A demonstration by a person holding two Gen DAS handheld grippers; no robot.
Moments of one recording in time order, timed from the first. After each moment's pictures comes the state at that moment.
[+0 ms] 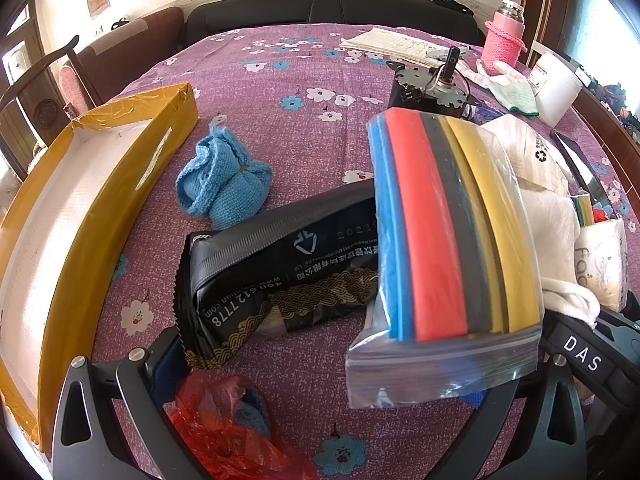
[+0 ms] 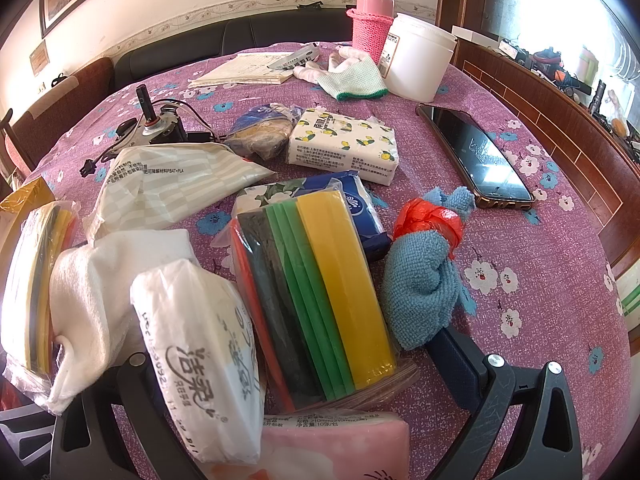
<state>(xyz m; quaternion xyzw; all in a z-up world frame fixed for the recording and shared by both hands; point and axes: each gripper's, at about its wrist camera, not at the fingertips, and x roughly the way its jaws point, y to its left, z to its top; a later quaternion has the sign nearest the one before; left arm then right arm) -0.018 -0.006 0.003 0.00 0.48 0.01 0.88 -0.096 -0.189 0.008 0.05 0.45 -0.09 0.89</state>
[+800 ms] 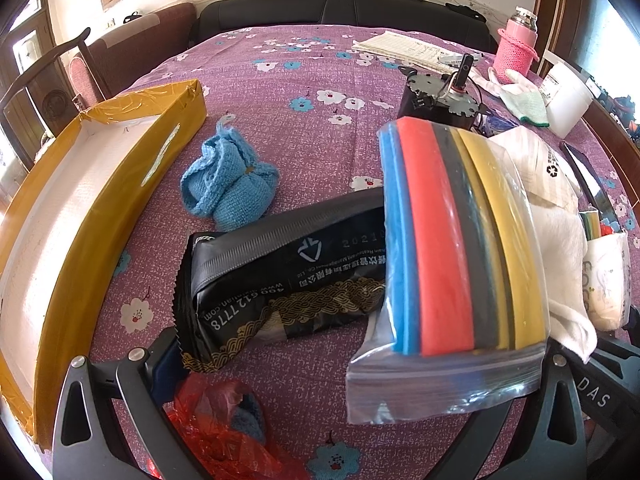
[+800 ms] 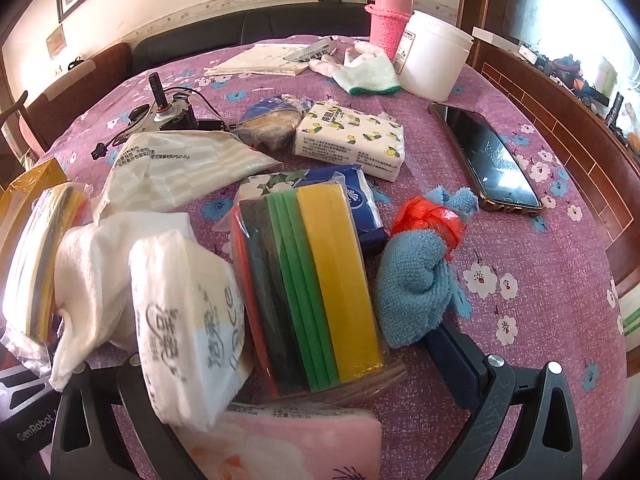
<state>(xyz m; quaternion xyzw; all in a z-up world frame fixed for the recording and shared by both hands) -0.011 -0.004 0.002 -0.01 0.48 0.02 0.88 -0.096 -0.193 0.009 0.03 0.46 -0.06 0.88</state>
